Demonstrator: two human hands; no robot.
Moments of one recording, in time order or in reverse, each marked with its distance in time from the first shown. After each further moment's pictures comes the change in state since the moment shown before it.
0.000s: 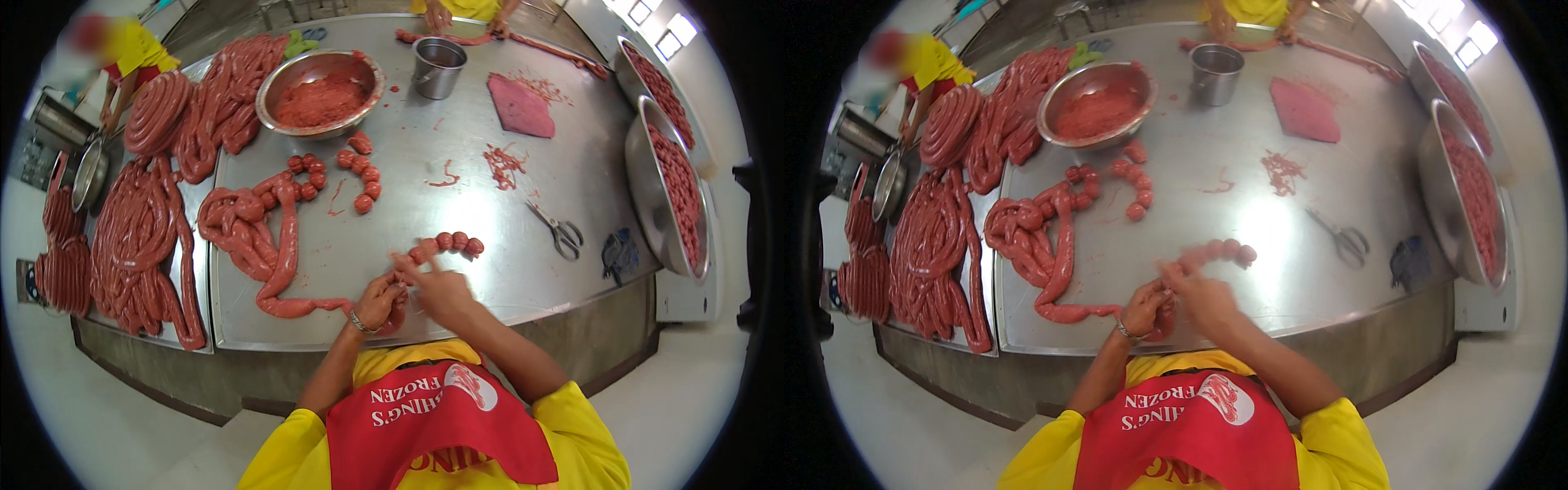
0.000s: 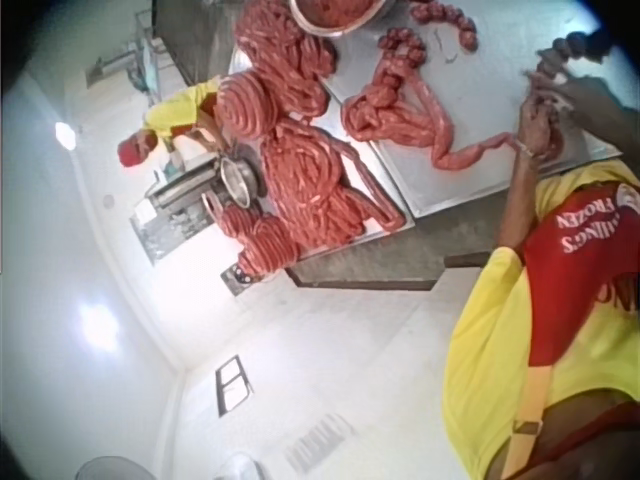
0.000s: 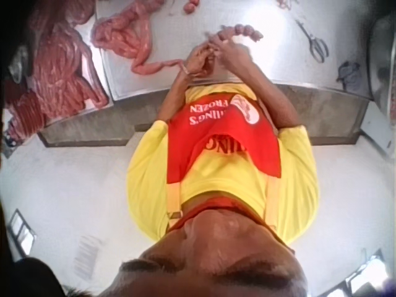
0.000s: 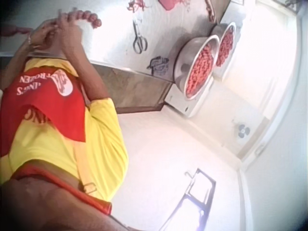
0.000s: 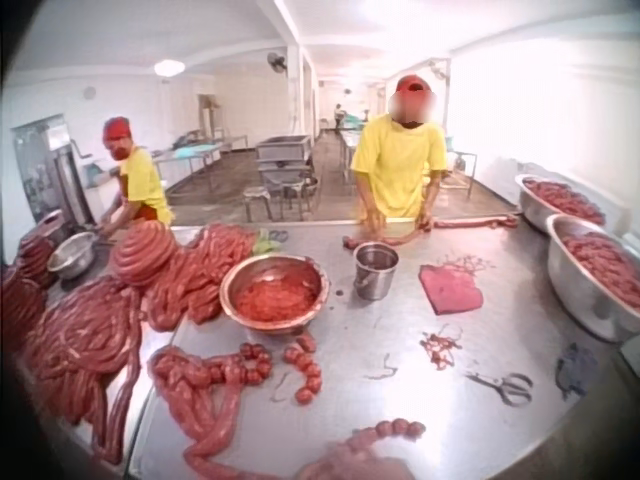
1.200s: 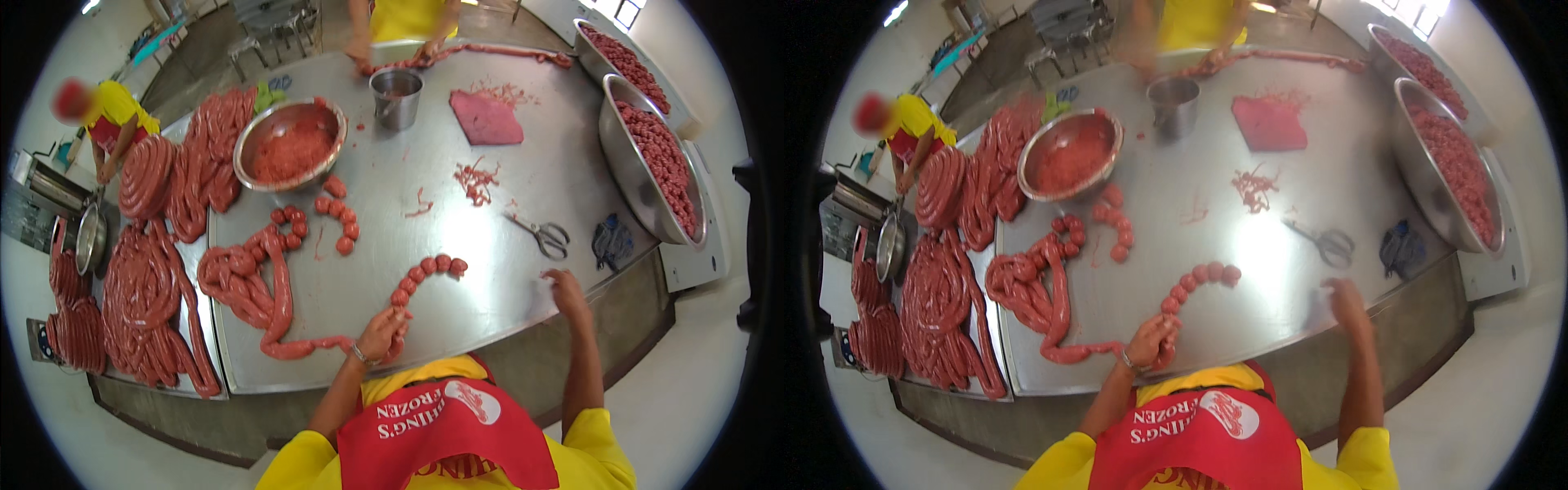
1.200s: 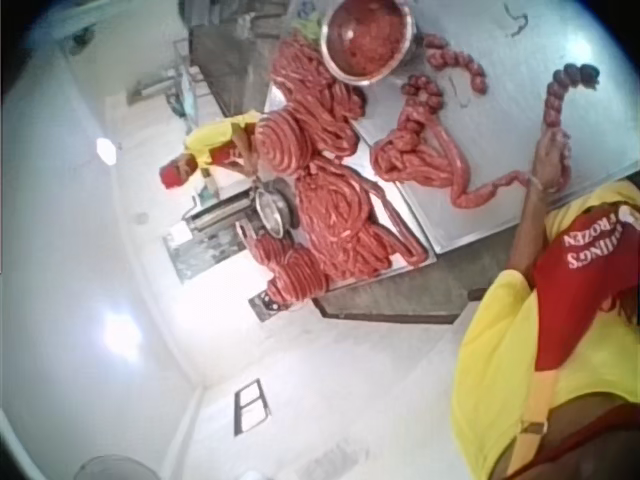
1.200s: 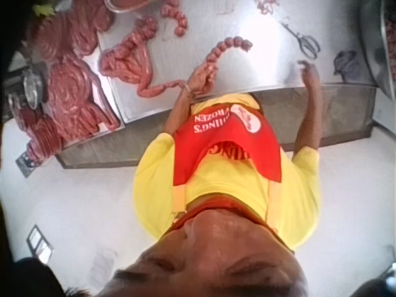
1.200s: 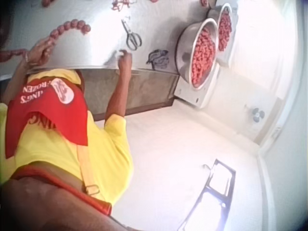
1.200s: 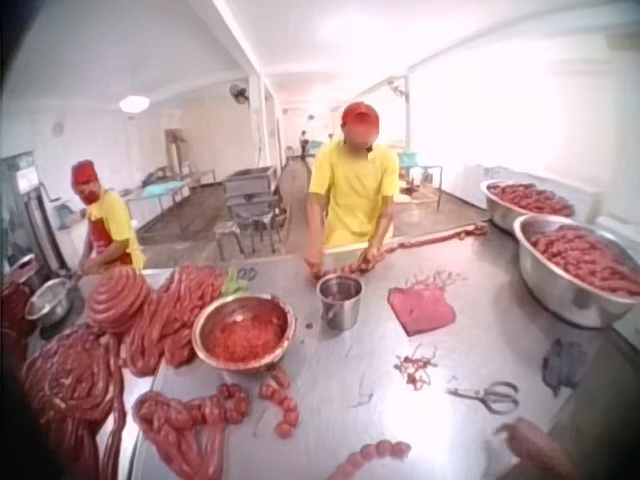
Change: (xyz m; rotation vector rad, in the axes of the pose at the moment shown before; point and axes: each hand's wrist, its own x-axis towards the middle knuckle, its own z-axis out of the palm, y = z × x) left_hand 0.003 0.005 0.020 0.099 -0.064 -0.164; right_hand -0.145 0.278 0.021 0.185 0.410 0.375
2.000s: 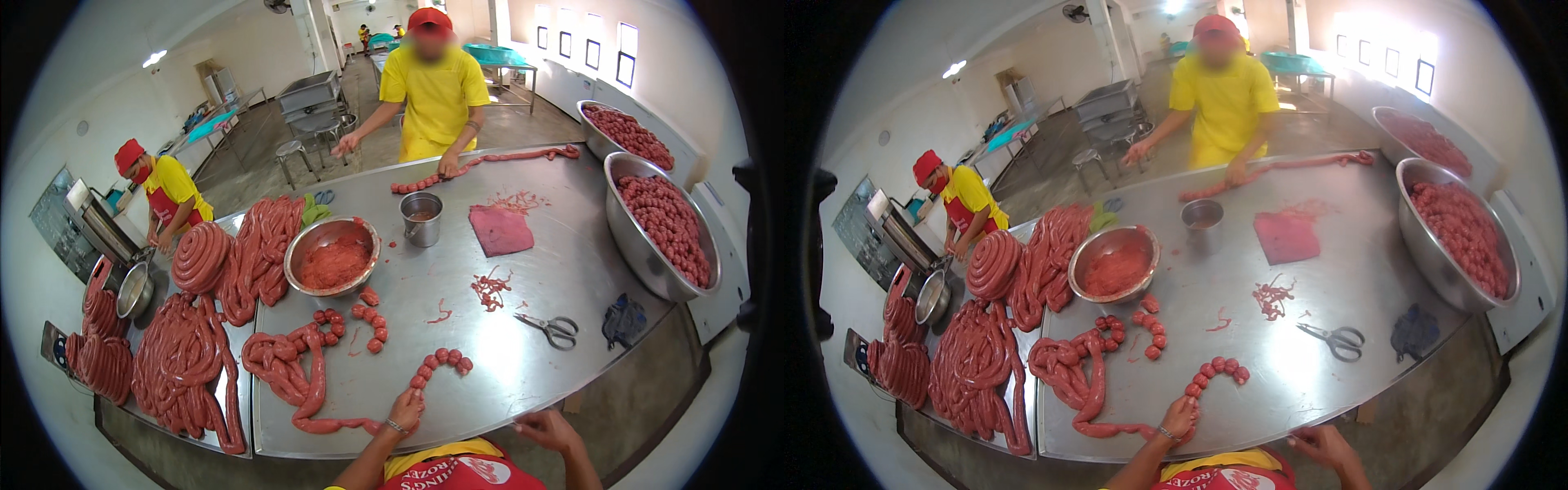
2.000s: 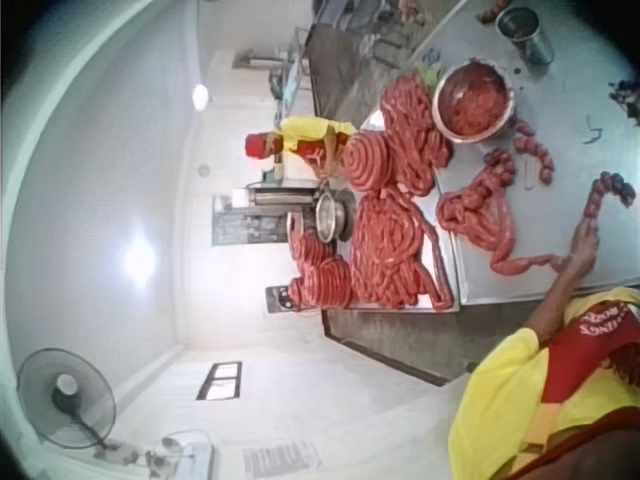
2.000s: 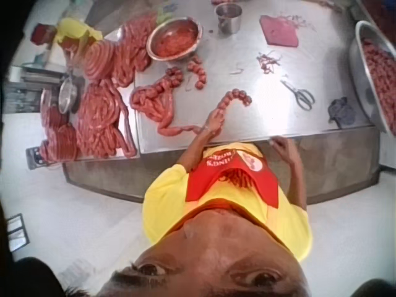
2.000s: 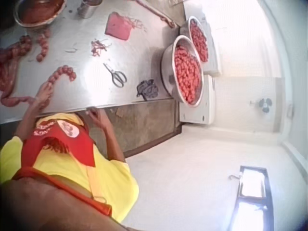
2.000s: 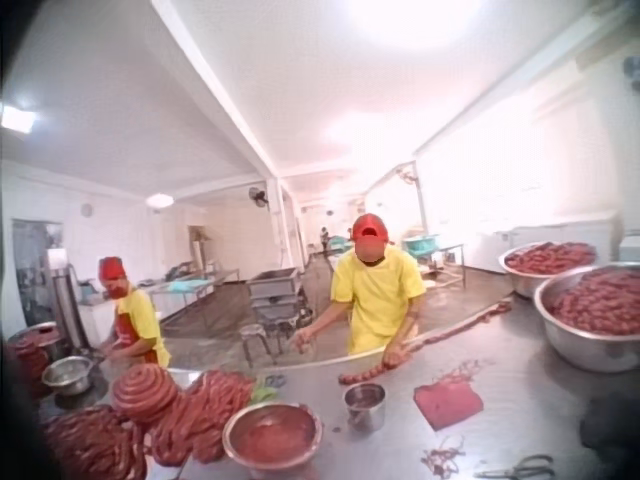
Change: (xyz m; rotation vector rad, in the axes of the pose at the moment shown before) left_hand 0.026 -0.006 0.012 0.204 0.318 0.099; right_hand -0.072 -0.151 -0.060 0.469 -0.598 0.166
